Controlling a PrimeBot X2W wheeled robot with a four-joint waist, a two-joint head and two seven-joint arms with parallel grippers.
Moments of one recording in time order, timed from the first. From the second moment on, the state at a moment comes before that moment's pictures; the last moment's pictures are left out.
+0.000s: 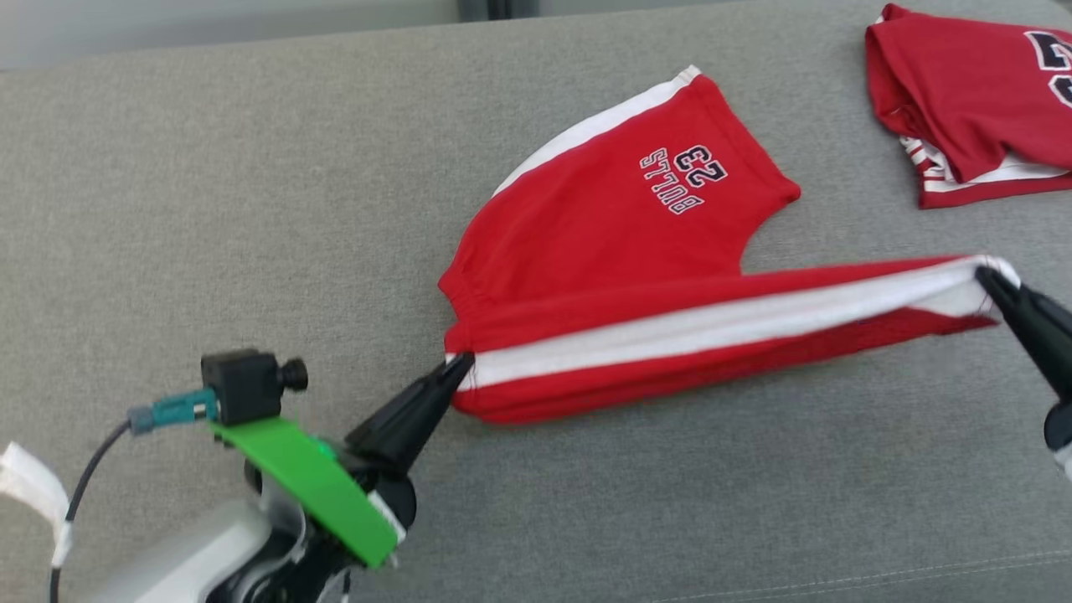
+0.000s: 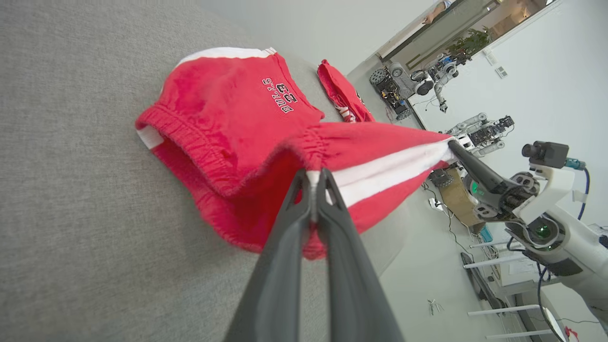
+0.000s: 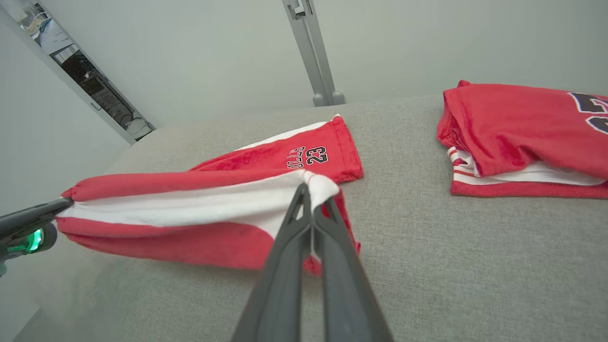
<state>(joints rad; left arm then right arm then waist) -0.52 0.70 -1.03 -0.19 -1.50 0.00 -0.19 -0.05 -1.00 0.29 -0.22 1.16 0.13 -0.13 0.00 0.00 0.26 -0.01</state>
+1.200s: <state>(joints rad) -0.86 0.38 -0.91 0.26 -1.62 -0.12 -0.11 -1.03 -0.92 0.75 0.23 1.03 0.13 0.12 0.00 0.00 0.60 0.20</state>
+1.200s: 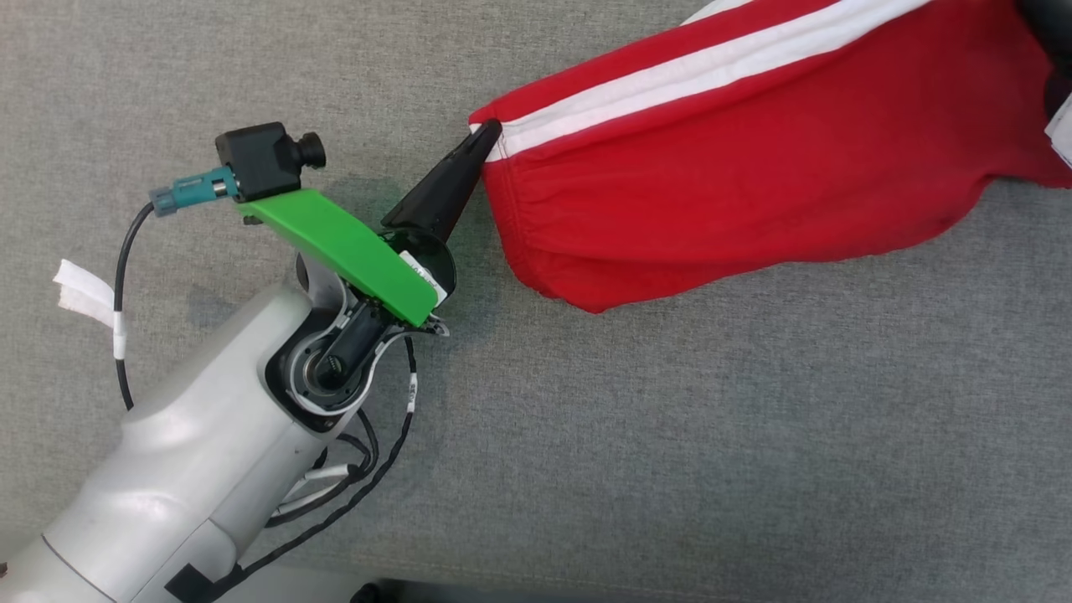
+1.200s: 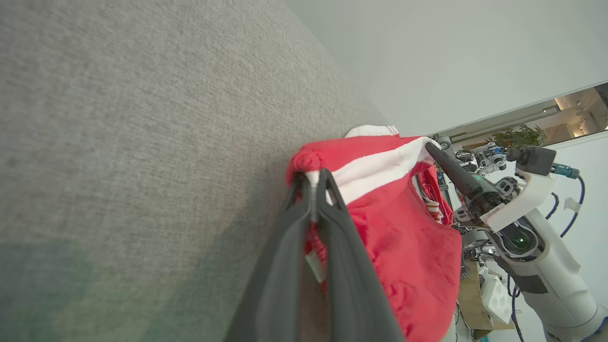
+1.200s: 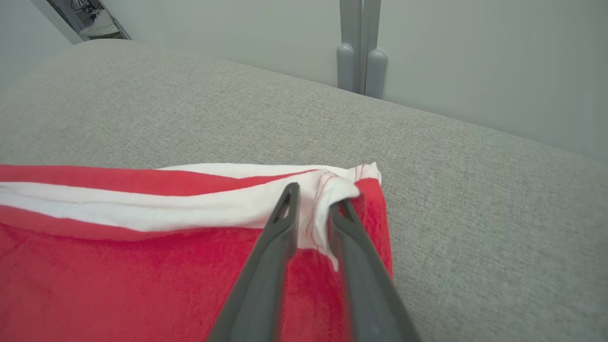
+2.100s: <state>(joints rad) -0.26 0.25 -0.45 0.07 -0.61 0.17 -0.26 -0.63 -0.62 0.60 0.36 0.84 0.13 -0.26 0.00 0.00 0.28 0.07</state>
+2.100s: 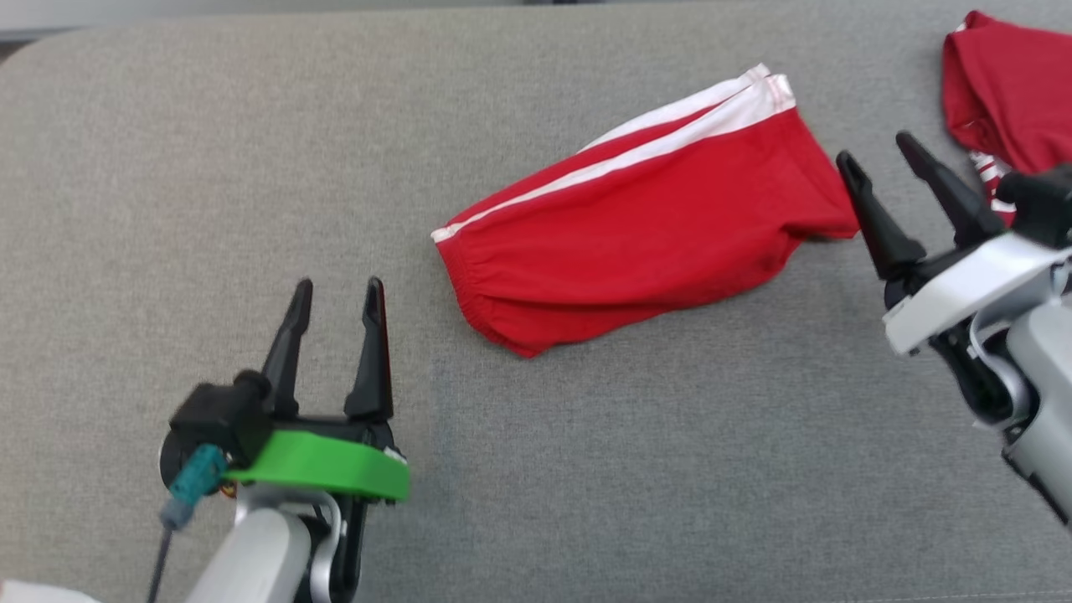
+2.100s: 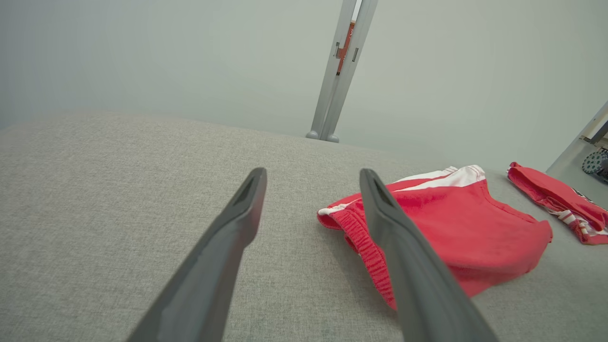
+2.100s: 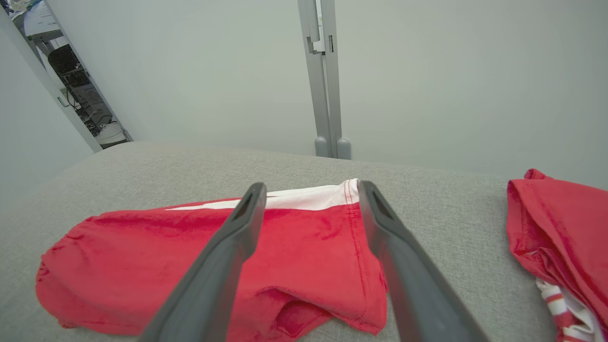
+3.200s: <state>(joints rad) -0.11 0.05 -0.40 0.00 -0.26 0.11 -0.26 -0.75 -0.61 0.43 0.71 0.59 0.13 0.05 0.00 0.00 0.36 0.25</state>
